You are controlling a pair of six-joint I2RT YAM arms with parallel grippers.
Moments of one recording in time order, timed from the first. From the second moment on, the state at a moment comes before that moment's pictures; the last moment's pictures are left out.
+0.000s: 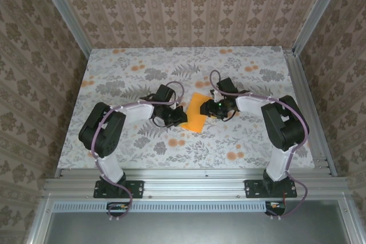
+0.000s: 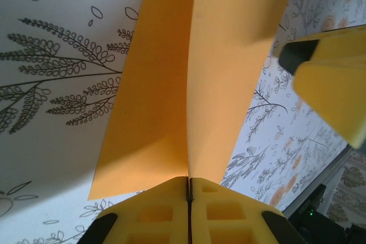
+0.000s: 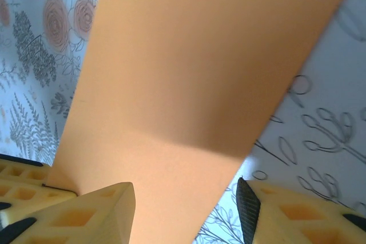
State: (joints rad) left arm -0.61 1.78 0.99 -0.29 0.58 -0.76; right arm 0.37 1.83 1.06 -0.31 -0.46 0.52
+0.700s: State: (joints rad) left arm -0.71 1.87 1.10 -0.29 0.53 -0.83; right arm 0.34 1.87 1.06 -0.30 -0.45 0.53
